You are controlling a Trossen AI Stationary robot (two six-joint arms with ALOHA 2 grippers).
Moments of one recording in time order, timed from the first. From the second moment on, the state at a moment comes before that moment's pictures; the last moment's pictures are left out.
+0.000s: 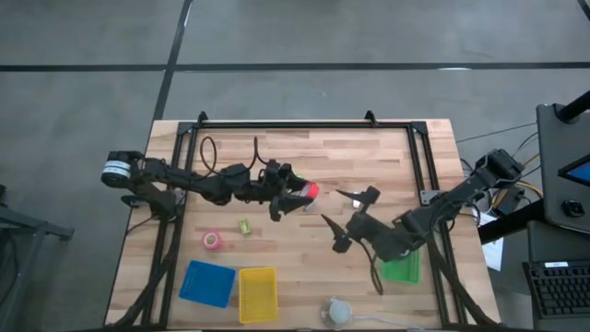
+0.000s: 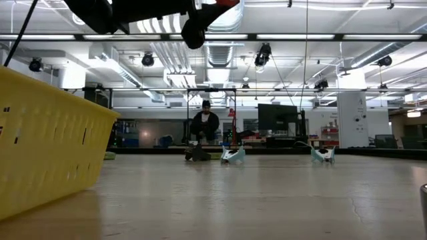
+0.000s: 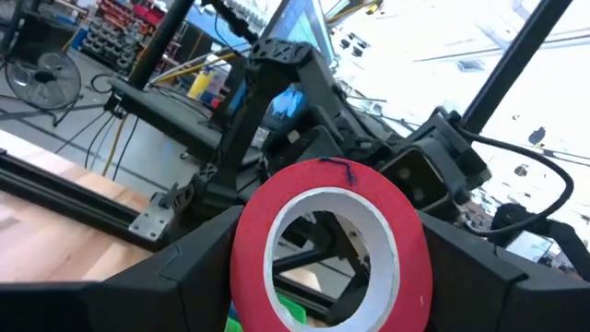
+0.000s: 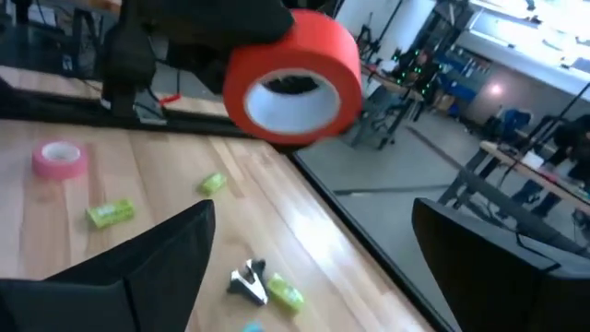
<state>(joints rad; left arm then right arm) -0.03 1.50 0.82 0.93 0.06 -0.56 0.56 1.43 0.95 0.15 1.17 -0.05</state>
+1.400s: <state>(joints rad) -0.06 1.51 0.83 0.93 0.06 -0.55 0.46 1.59 1.03 0.56 1.04 -0.43</state>
